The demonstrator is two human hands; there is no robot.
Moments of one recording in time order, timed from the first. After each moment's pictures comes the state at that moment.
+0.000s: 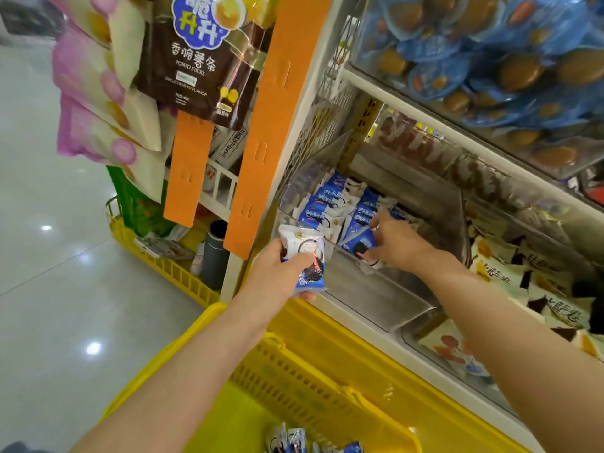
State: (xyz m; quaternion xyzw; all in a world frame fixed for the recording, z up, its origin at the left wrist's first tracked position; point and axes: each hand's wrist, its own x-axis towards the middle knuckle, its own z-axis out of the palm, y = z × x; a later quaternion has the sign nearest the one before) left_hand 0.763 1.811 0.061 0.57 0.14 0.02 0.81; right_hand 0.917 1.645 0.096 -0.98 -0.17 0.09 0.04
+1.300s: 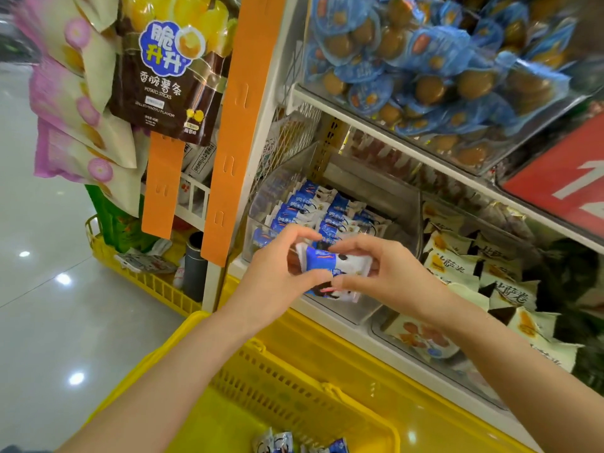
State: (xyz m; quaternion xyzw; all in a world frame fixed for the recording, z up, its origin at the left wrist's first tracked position) left_hand 0.754 1.787 0.085 0.76 -0.07 0.14 0.63; right_hand 0.798 1.623 0.151 -0.92 -0.28 0.10 0.26
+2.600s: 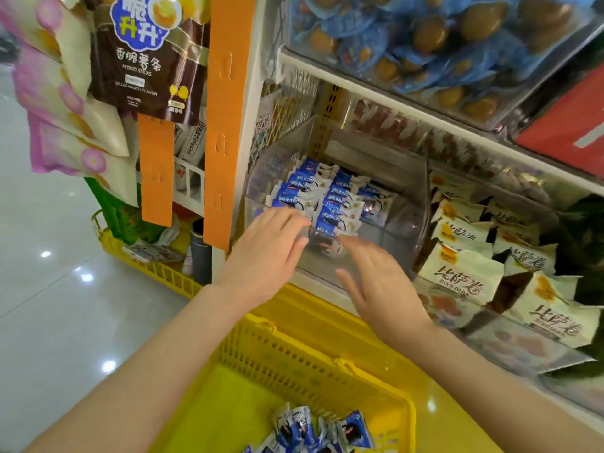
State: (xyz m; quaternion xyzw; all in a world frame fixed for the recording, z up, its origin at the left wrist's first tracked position) left_hand 0.776 1.799 0.055 0.94 -0.12 0.22 0.24; right_hand 0.784 1.608 0.069 -0.94 -0.30 -0.13 0.11
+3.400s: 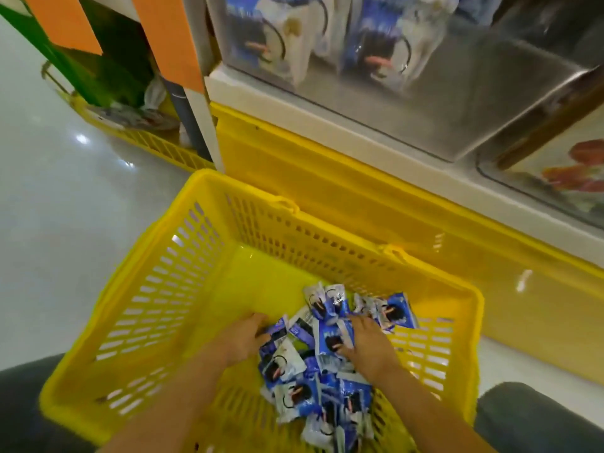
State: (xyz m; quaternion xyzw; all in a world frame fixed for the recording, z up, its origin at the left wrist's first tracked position) left_hand 0.643 1.793 -0.284 0.85 0.05 -0.43 0.28; right_hand 0.681 1.548 -0.255 -0.91 -0.09 0.41 0.03
